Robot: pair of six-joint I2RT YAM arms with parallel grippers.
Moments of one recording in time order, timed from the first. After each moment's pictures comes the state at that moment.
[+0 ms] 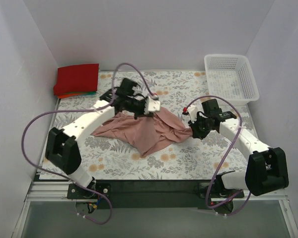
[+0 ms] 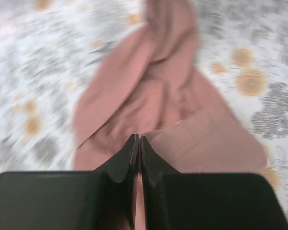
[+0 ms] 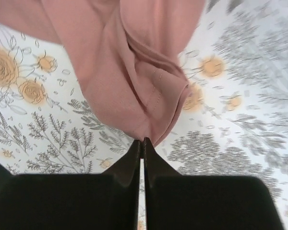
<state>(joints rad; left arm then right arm) -0.62 1.64 1.38 -0.65 0.70 1.01 0.30 1.31 0.84 -0.69 -0.35 -0.48</state>
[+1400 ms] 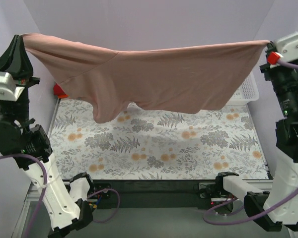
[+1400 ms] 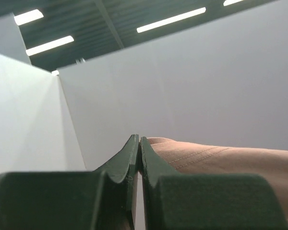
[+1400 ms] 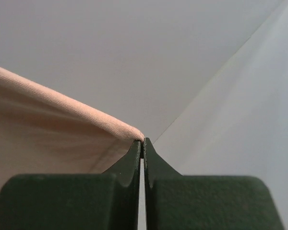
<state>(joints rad) 0.42 0.92 1.55 0.27 0.44 -0.13 0.06 1.09 1.96 -0.64 -0.15 -0.56</state>
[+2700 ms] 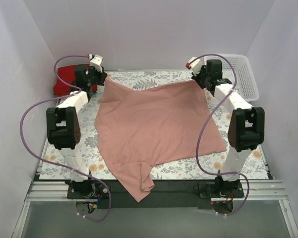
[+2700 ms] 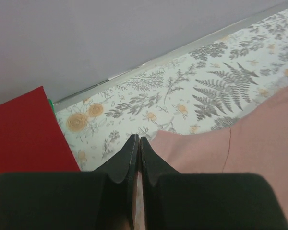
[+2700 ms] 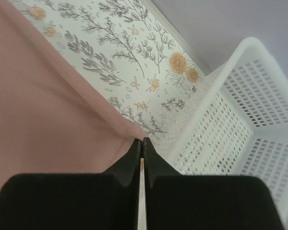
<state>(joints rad) 0.03 1.86 1.32 0.31 0.48 0.18 0.15 1.79 1.45 -0.22 -0.17 -0.67</state>
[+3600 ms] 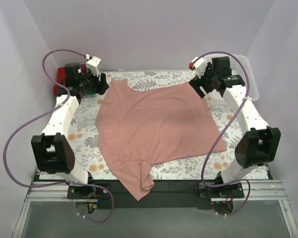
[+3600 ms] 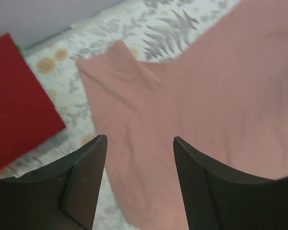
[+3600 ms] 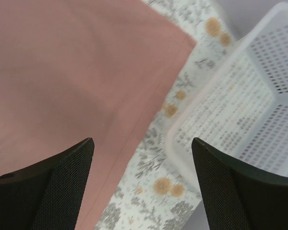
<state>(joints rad) 0.01 1.62 1.40 -0.26 0.46 0.25 0.18 1.66 1.59 -0.63 -0.14 -0.63</state>
